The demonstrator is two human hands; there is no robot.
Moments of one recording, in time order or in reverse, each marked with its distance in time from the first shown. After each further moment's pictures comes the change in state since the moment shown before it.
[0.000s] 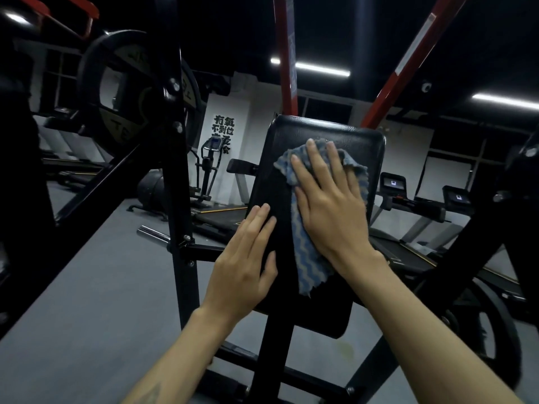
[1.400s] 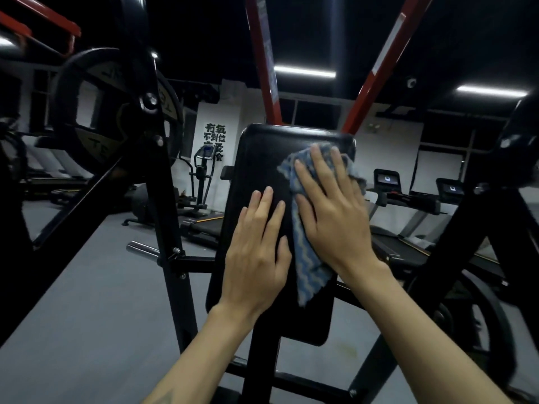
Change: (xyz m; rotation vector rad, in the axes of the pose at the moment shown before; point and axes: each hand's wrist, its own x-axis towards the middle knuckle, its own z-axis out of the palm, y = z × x) left_hand 0.046 0.045 0.021 0.006 0.041 -0.068; right_hand -0.014 0.034 -0.010 0.127 0.083 0.055
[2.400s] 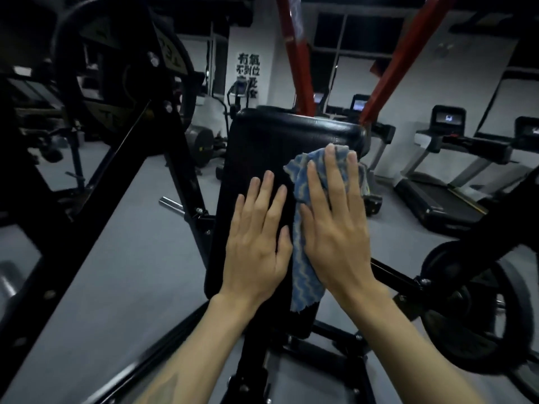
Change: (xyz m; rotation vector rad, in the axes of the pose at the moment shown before) left_hand 0.039 0.029 -0.001 0.089 -0.164 -0.176; right_hand -0.001 0.013 -0.010 0.203 -0.076 0.043
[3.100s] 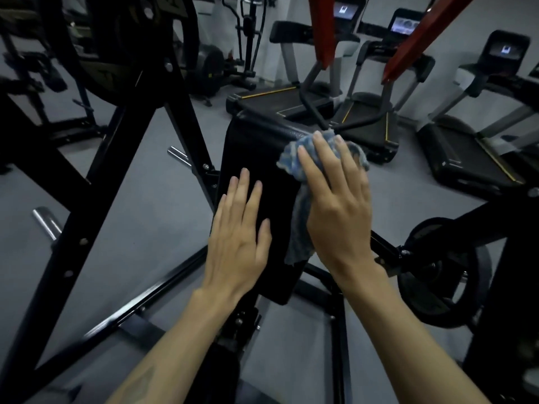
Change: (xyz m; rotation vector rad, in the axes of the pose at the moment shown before) left_hand 0.033 0.032 -0.053 0.054 -0.297 -0.334; right_hand 0.072 0.018 -0.043 0.080 -0.238 0.072
